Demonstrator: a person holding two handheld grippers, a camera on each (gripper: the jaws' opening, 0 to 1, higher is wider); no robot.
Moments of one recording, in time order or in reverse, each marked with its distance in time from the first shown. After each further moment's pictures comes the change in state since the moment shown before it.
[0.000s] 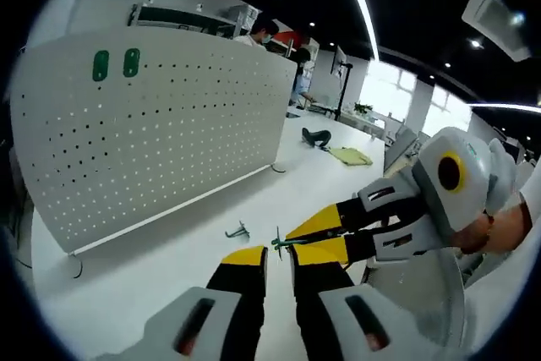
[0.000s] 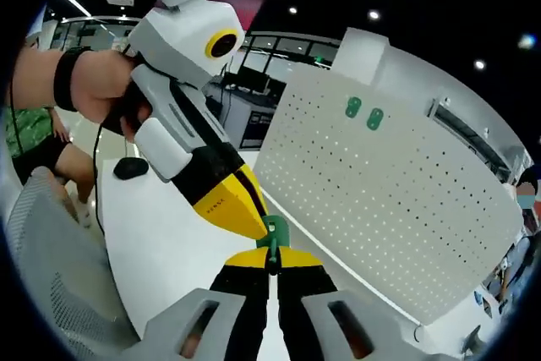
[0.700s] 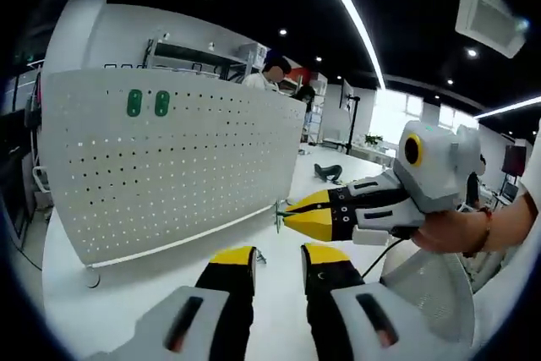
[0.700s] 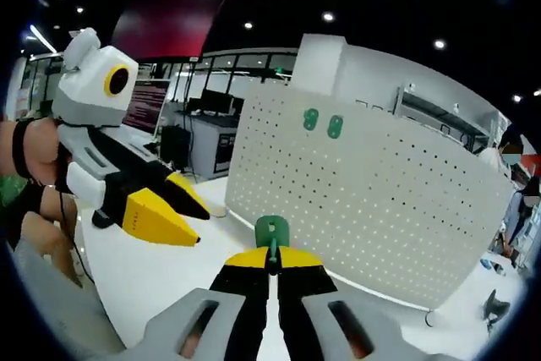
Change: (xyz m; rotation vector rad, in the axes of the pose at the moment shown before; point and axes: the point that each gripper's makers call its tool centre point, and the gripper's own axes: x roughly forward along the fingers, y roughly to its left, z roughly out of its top) left arm -0.038 0.011 0.018 0.035 -0.214 0.073; right arm 0.007 -0.042 0.030 0.206 -0.094 -0.138
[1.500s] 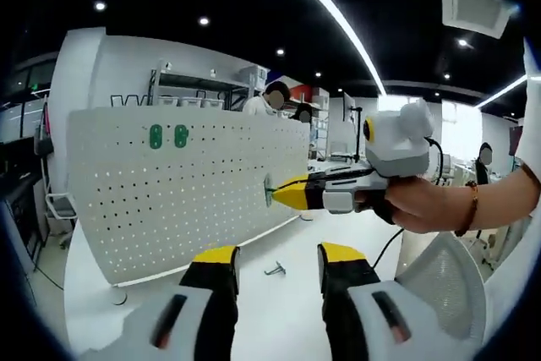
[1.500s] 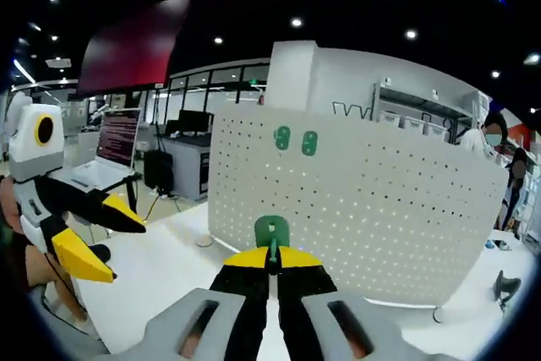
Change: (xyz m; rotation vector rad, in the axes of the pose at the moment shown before) left arm -0.034 0.011 0.017 0.089 -0.106 0.047; right arm 0.029 -0.026 0.031 0.117 -0.053 -0.082
